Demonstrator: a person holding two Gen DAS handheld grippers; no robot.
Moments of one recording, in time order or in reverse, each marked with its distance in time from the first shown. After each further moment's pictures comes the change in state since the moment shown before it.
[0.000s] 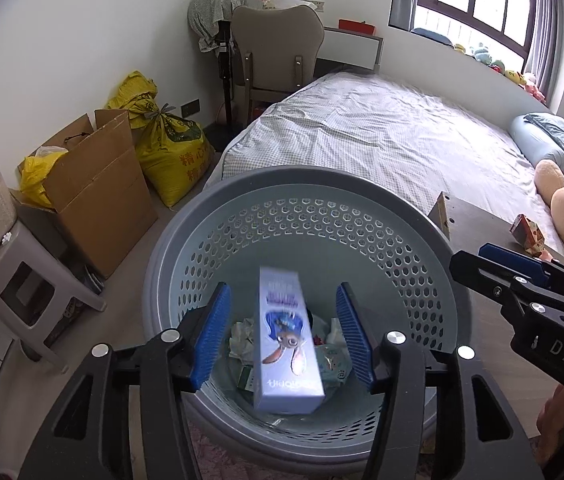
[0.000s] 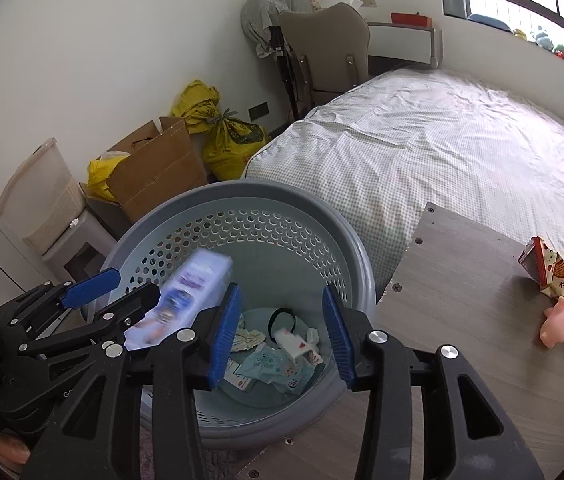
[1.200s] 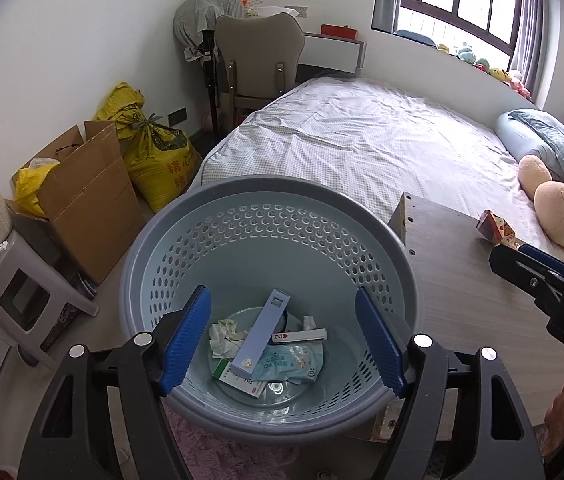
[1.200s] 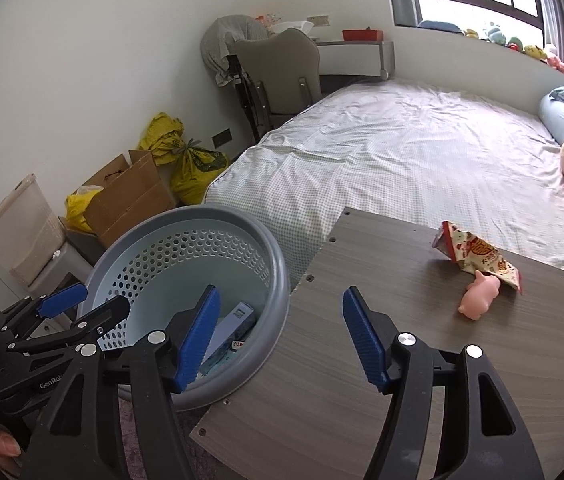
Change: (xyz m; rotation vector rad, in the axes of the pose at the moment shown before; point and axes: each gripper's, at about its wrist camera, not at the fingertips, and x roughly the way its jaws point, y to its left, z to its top) left arm -0.029 -0.037 -0.002 0.038 -0.019 -0.036; right arm -0.066 -0.056 -0.017 0.117 -0.101 -0.105
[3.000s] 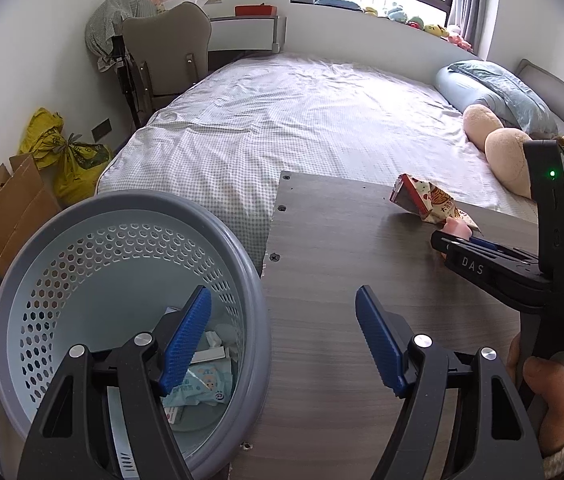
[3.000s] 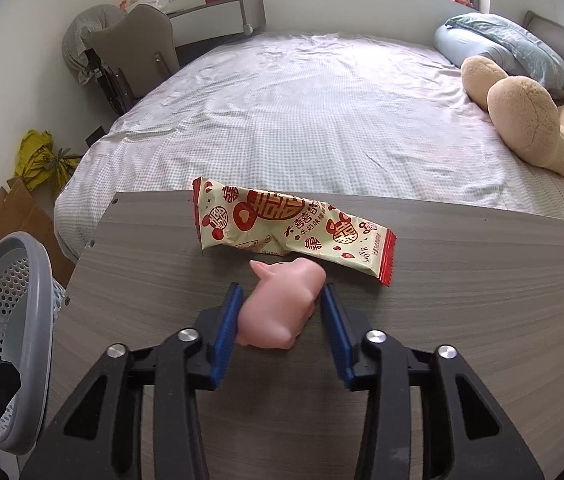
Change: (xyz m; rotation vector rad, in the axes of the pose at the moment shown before) left arm 0.053 -0.123 0.009 0.176 0.061 -0.156; right arm 0.069 -0.149 -0.007 0.213 0.126 -0.327
